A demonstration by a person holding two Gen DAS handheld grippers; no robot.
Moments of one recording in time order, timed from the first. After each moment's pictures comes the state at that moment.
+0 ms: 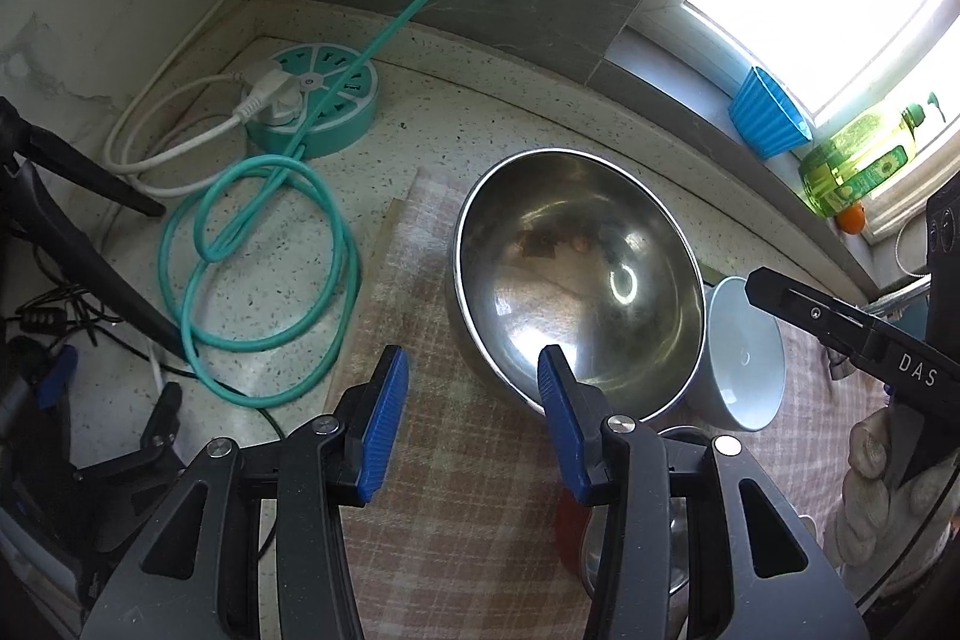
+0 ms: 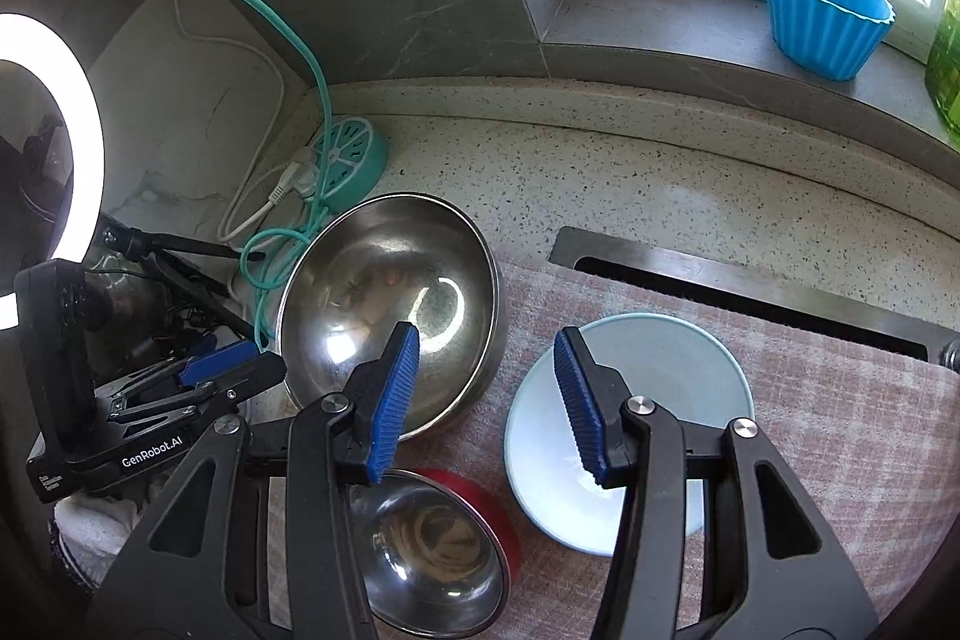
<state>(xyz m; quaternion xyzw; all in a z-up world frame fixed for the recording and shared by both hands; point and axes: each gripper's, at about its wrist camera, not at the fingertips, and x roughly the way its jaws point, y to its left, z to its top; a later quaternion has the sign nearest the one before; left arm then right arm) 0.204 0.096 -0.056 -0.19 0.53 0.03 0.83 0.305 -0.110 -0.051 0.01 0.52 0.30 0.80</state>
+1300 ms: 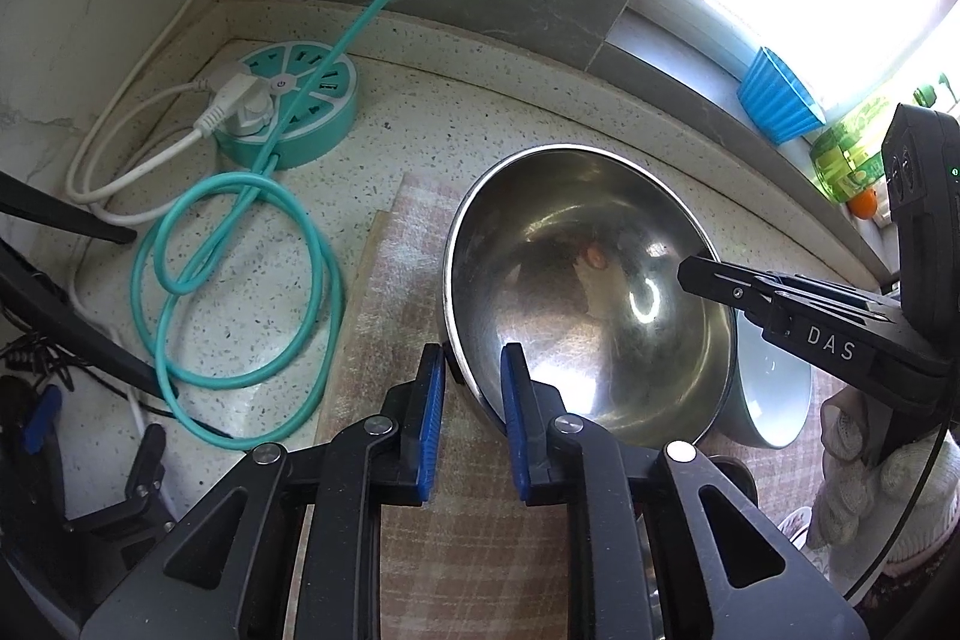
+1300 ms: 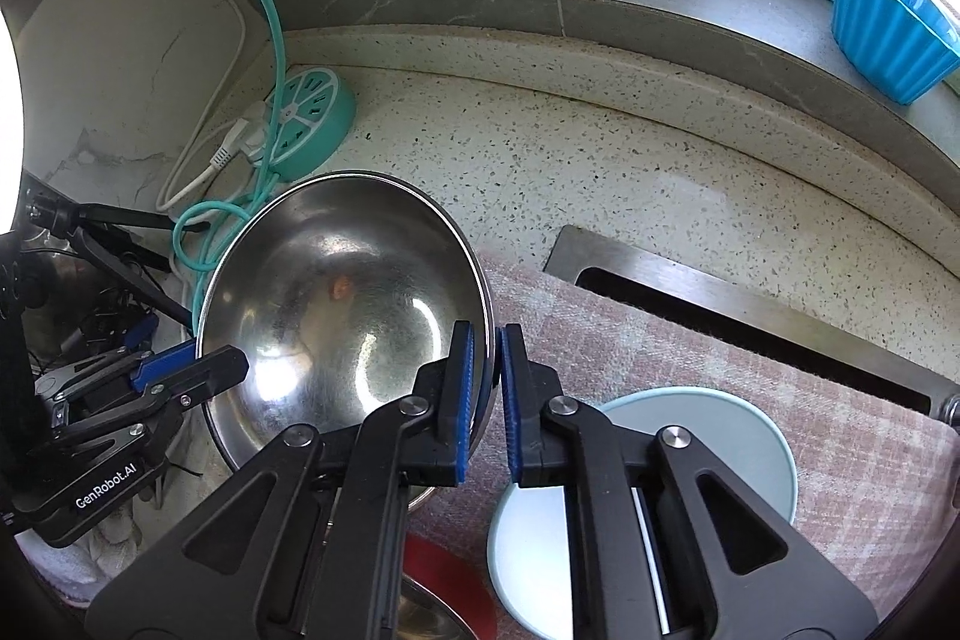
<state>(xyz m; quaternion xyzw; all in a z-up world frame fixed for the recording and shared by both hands) 0.225 0.092 -0.078 -0.17 0.54 0.01 0.83 0.336 -0.067 -0.091 -0.05 0.55 0.28 0.78</state>
